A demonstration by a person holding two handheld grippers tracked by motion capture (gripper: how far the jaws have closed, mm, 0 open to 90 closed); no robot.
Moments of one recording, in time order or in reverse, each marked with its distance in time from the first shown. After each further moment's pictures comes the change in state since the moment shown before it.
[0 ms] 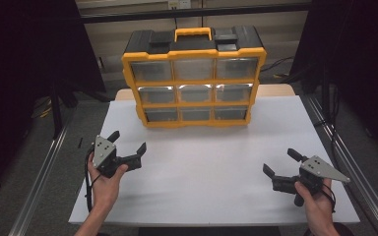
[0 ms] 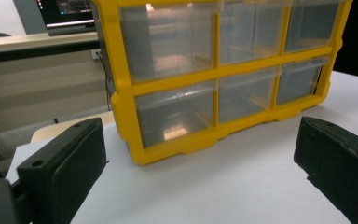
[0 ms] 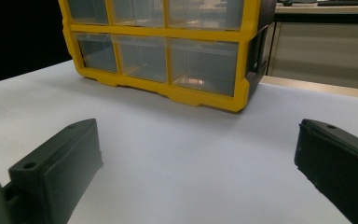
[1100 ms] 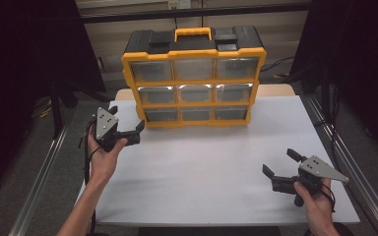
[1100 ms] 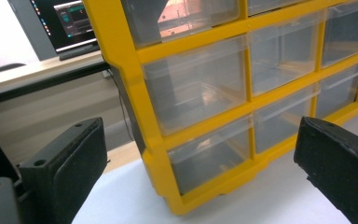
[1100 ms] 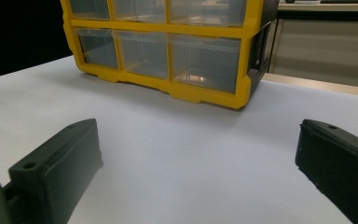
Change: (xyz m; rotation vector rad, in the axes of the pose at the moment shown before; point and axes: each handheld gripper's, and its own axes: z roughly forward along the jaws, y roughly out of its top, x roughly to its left) left arm 0.026 0.048 0.040 0.017 0.005 0.167; right arm 0.000 -0.001 0.001 0.017 0.008 -0.011
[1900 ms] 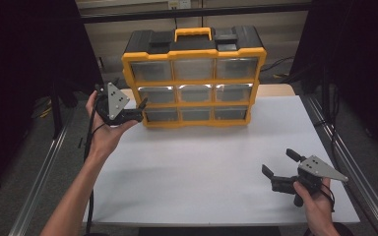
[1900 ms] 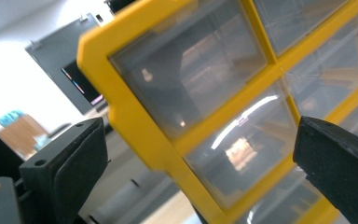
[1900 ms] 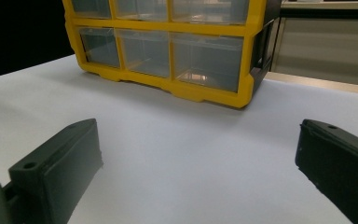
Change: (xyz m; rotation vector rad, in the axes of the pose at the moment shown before) left arm 0.010 0.056 0.032 -0.054 0.086 0.339; right arm 0.001 0.000 0.001 0.001 0.003 0.002
